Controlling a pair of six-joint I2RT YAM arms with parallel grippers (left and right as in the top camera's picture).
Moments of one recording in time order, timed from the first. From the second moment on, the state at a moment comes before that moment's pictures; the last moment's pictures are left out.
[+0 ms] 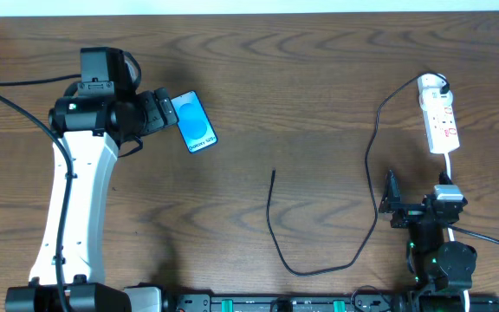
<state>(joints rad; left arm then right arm) 0.04 1.49 1.40 -1.03 0.07 -0.35 0.00 0.01 0.01 -0.07 0.00 0.07</state>
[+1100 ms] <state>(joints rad) -0.11 2.14 1.77 -1.07 0.05 -0.51 0.00 0.01 0.01 -0.07 0.00 0.07</state>
